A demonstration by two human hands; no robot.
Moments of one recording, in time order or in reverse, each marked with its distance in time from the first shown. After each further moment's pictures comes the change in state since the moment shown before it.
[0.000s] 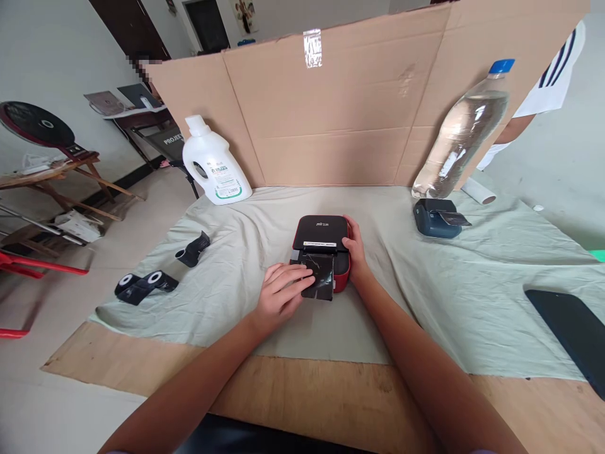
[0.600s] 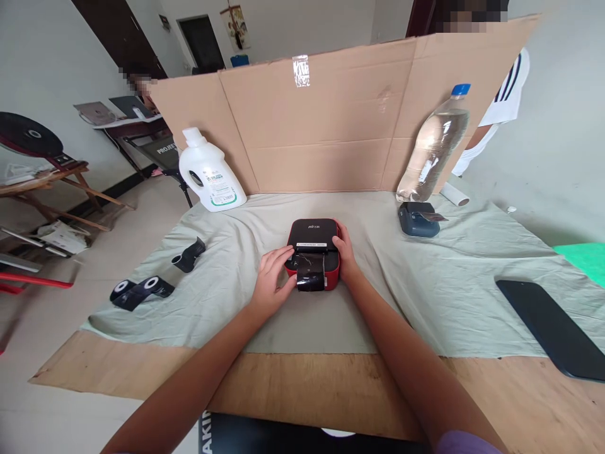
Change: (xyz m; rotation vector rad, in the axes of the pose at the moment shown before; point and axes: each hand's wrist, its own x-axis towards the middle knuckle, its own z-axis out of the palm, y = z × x) left_hand 0.007 -0.014 0.002 0.010 -0.079 -0.306; right_hand -0.005 -0.004 0.000 0.039 -0.014 0.002
